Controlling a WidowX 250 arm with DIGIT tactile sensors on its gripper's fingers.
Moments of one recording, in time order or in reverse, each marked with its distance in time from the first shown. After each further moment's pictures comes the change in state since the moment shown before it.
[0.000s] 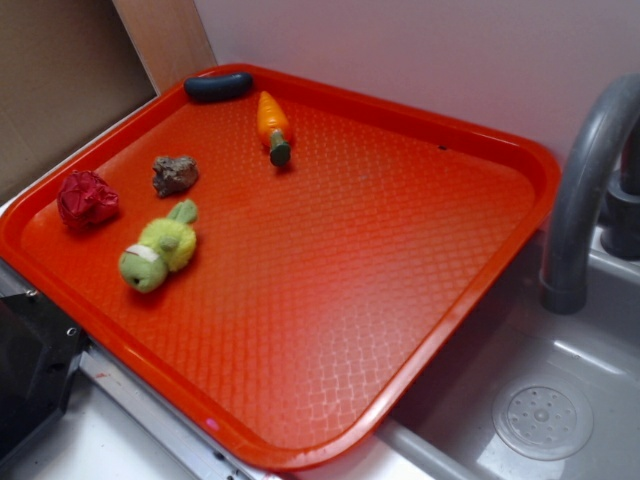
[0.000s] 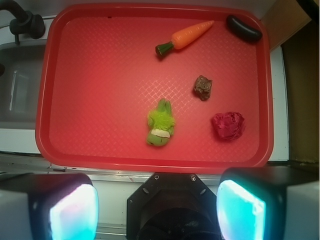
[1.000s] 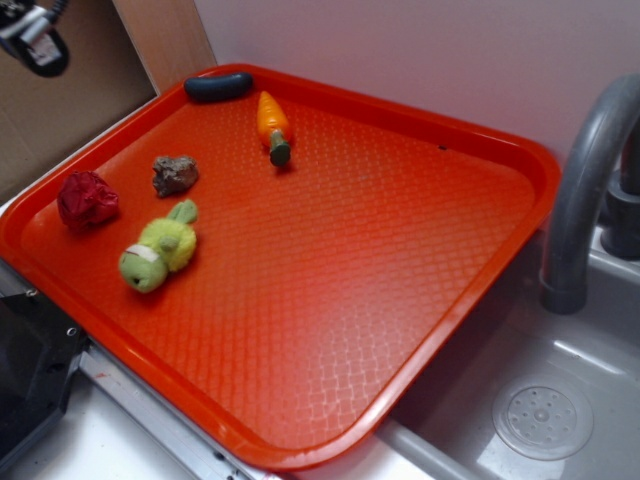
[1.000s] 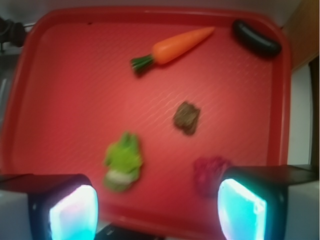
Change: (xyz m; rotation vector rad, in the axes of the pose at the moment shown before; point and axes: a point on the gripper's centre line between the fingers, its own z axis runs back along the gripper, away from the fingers) arm 0.054 0.087 -0.086 -0.111 -0.024 -0.078
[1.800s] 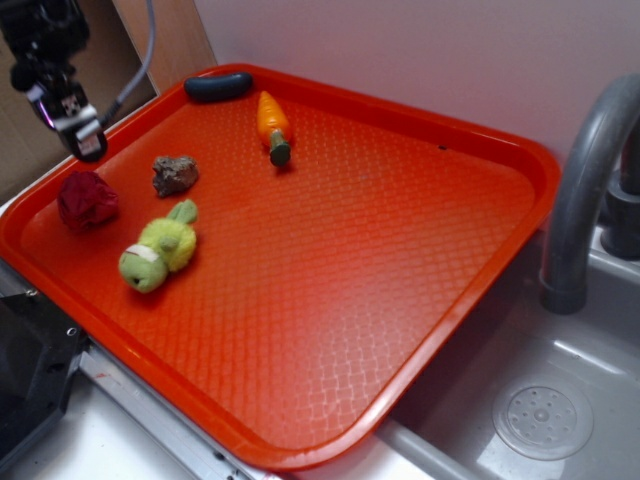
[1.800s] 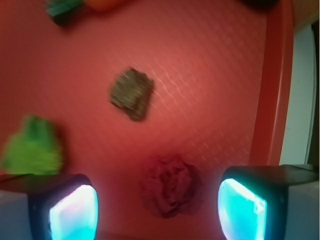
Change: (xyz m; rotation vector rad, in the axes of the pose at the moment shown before) arm -0.017 0.043 -0.073 0.122 0.190 -0.003
